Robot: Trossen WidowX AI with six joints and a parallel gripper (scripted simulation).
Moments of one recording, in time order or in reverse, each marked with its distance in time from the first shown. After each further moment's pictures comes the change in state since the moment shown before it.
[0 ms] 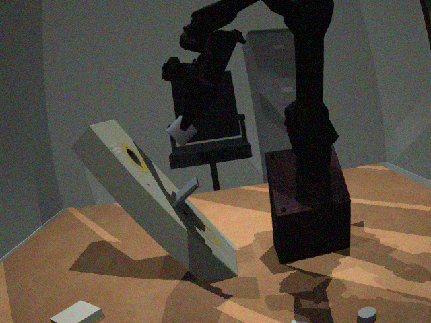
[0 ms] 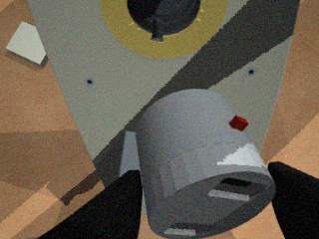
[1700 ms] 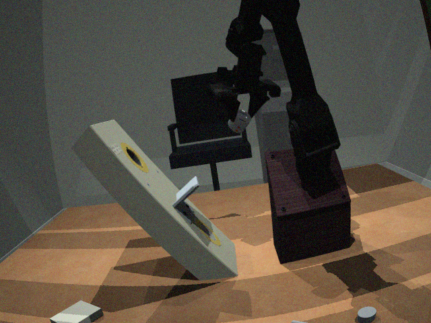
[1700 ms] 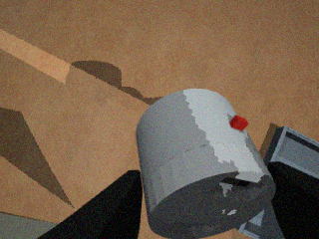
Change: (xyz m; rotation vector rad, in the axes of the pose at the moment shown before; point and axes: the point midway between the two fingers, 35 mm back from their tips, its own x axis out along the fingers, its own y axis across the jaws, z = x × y) arm -0.050 -0.224 -0.103 0.919 0.001 -0.552
